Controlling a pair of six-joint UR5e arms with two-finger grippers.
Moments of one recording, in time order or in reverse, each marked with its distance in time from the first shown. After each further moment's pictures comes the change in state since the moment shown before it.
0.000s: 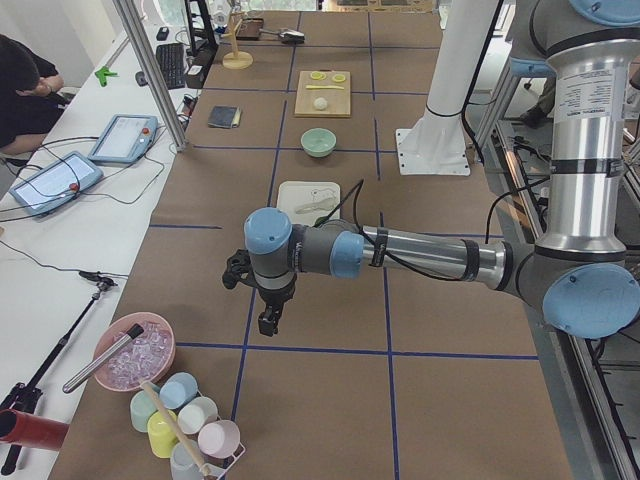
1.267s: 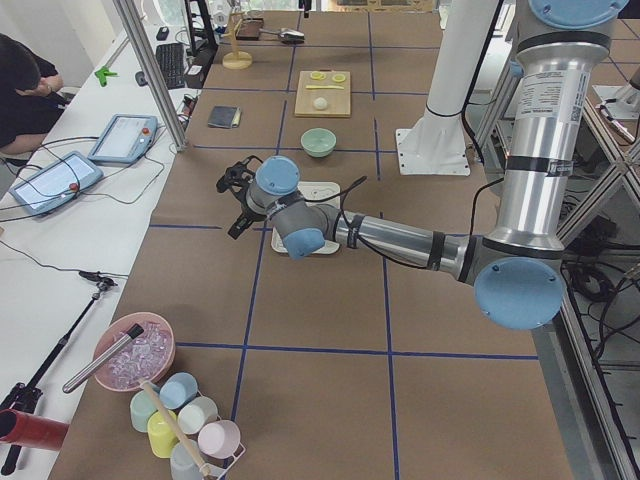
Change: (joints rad) left arm 0.308 -0.132 0.042 -0.820 0.083 -0.643; right arm -0.074 0.084 -0.031 0.121 0.013 0.036
